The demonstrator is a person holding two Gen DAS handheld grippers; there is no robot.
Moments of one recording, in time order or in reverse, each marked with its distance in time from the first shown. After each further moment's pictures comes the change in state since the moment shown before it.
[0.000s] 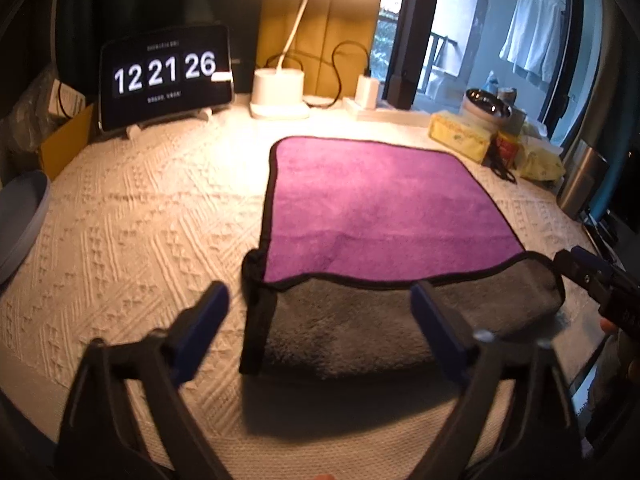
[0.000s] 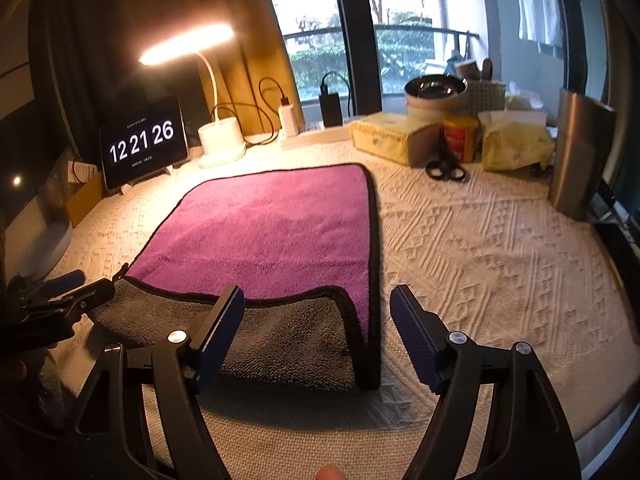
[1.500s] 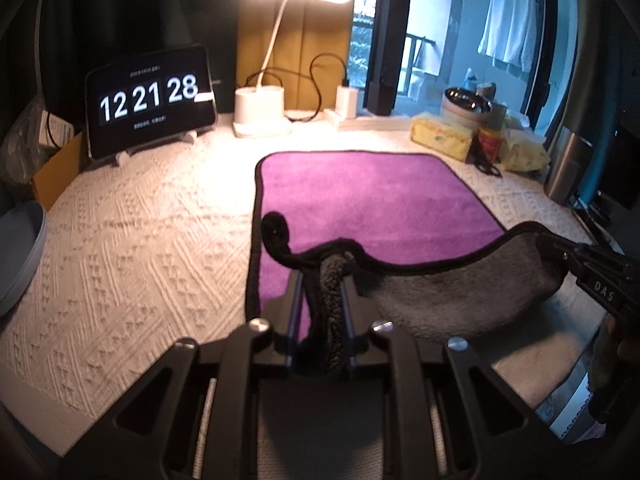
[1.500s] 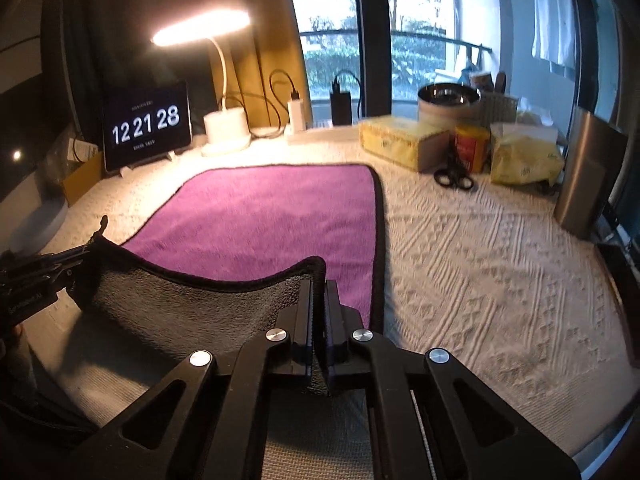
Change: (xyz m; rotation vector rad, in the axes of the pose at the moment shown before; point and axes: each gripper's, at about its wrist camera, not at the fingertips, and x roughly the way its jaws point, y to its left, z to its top) left arm -0.016 -0.008 0.005 0.091 -0.065 -0.032; right arm 0.005 0.009 -0.003 -0.085 -0.025 -0.024
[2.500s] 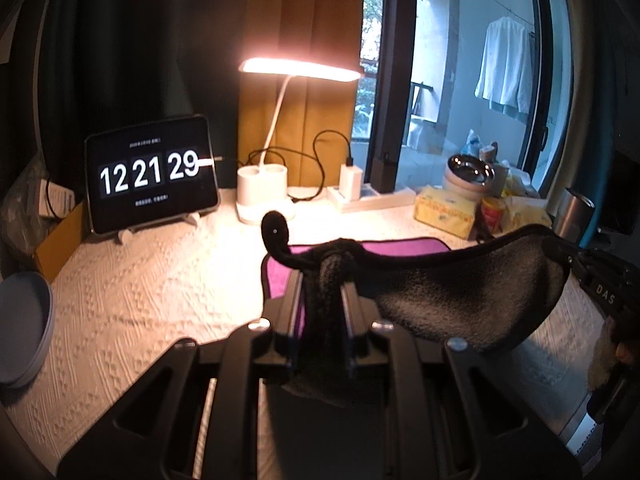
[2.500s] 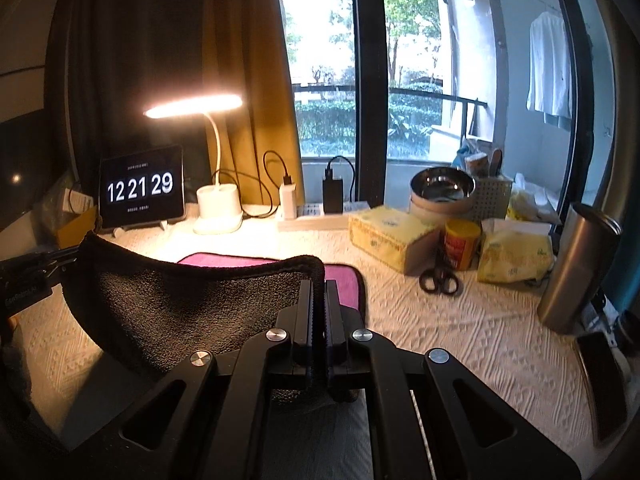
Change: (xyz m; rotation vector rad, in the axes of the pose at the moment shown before) left arm -0.006 0.008 0.073 -0.003 -0.178 0.001; right arm -0.008 -0.011 0.070 -0.041 -0.198 -0.026
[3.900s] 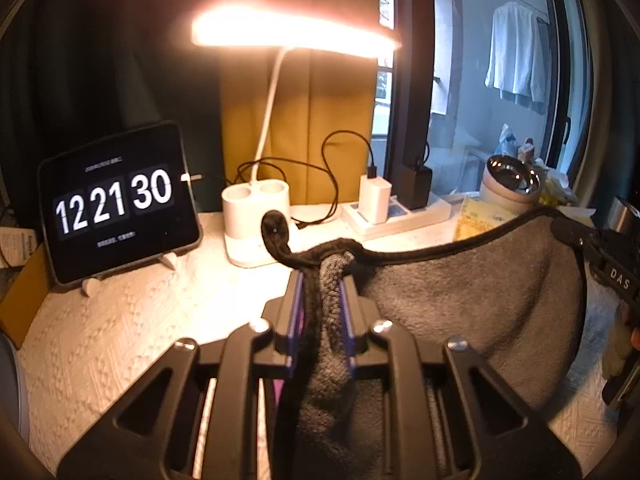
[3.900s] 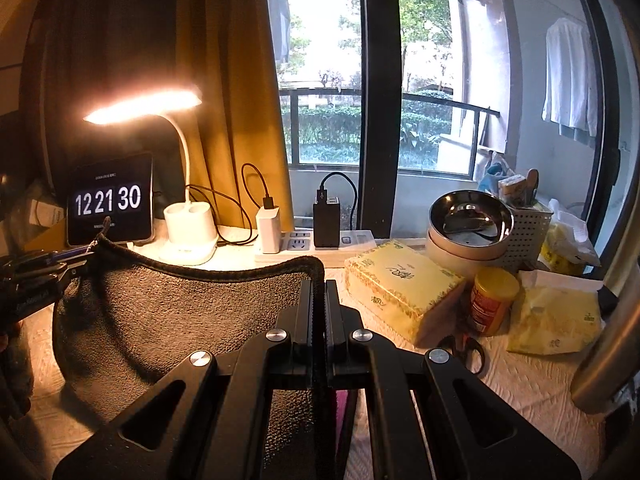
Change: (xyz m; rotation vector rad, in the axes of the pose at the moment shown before) left arm 0.120 0.007 0.047 0.048 0.017 0.032; right arm 0.107 -0.022 0.043 -0.039 -0.012 0.014
